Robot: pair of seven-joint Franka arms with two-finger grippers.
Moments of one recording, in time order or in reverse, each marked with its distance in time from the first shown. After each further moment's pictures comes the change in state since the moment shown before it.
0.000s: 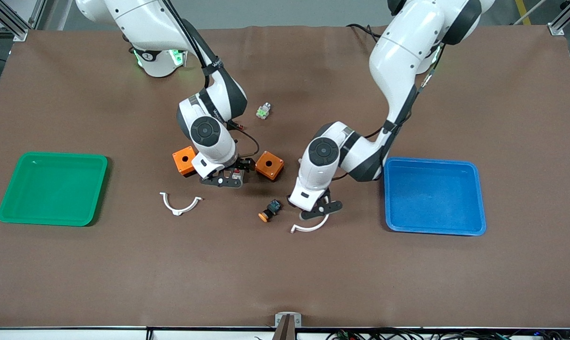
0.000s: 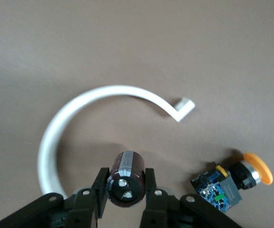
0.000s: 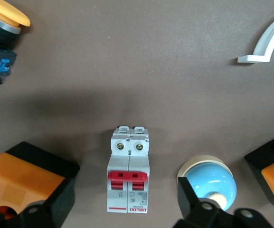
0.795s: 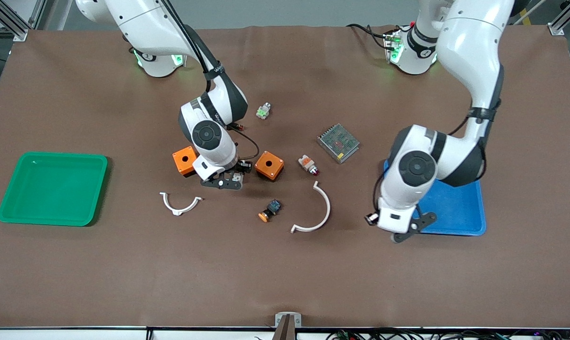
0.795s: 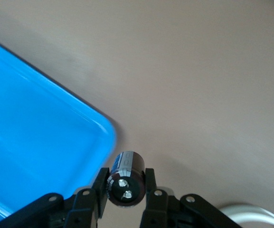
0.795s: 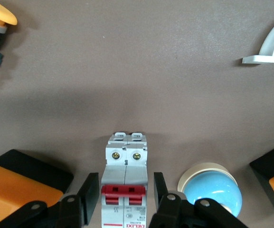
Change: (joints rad) left arm 0.286 -0.202 0.020 -0.159 0.093 -0.144 0.028; right arm 0.000 0.028 -0.001 0.002 0.000 0.026 0.001
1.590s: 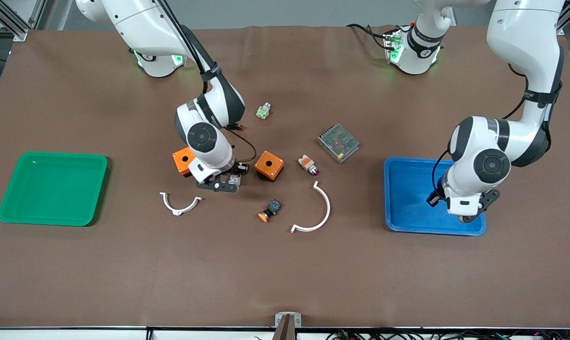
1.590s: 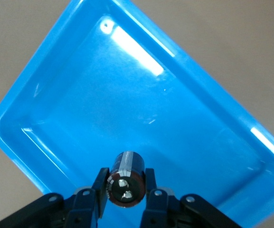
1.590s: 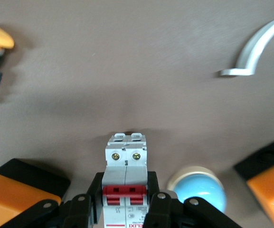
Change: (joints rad) left arm 0.239 -0.184 -0.005 -0.383 0.004 0.053 0.052; right arm -0.035 -0.022 -0.009 0.035 0.000 -0.075 0.000
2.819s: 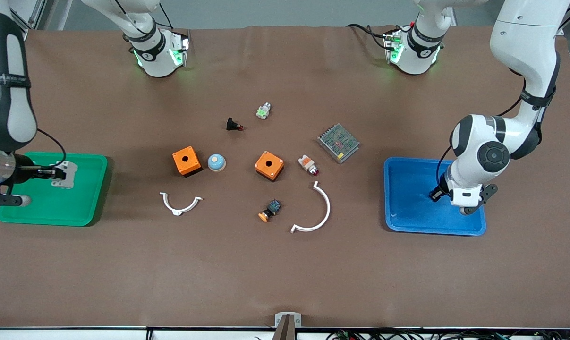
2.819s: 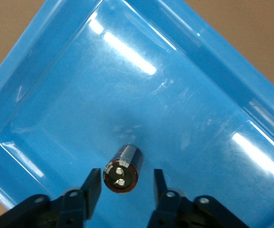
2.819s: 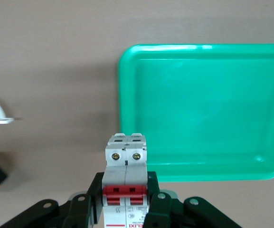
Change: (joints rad) left arm 0.049 0.000 -0.003 -0.150 0.000 0.225 0.034; right arm -0.800 -0.164 -0.014 0.116 -0.175 -0.369 -0.820
